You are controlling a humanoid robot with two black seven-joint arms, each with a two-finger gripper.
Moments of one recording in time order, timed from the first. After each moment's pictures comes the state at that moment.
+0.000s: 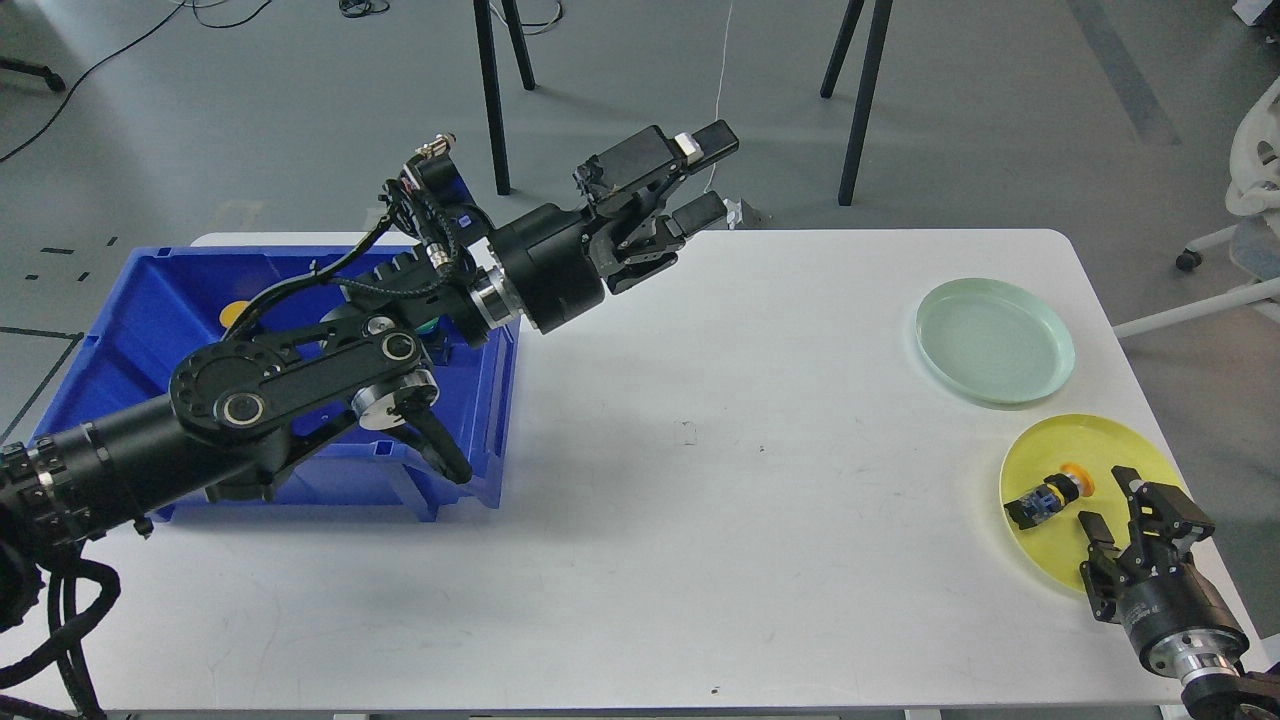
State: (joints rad) left arm -0.95 0.34 -0.32 -1.26 0.63 -0.15 -0.49; right arm -0.21 -0.52 1.06 1.23 -0.52 -0.09 0.49
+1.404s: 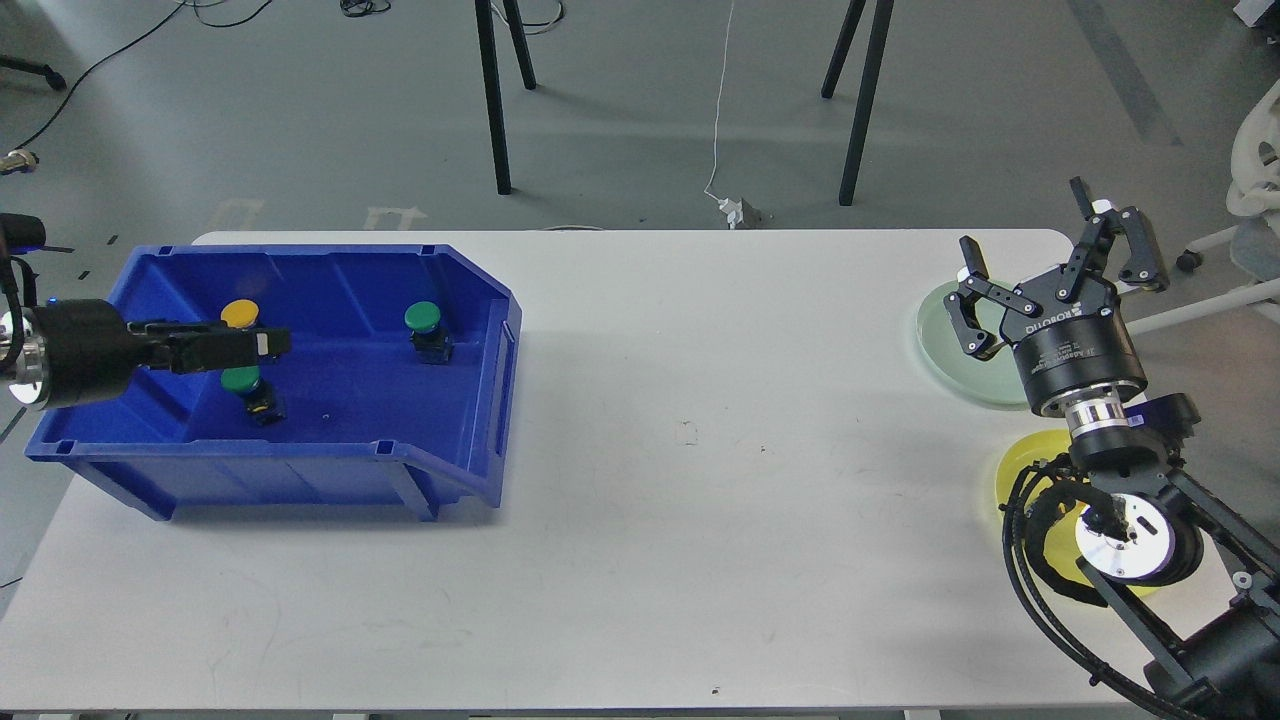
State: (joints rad) left arm -0.85 1.06 -0.26 -1.12 1.45 -0.39 -0.49; right arm 0.19 -0.41 1.06 1.46 -0.17 0.01 0.49
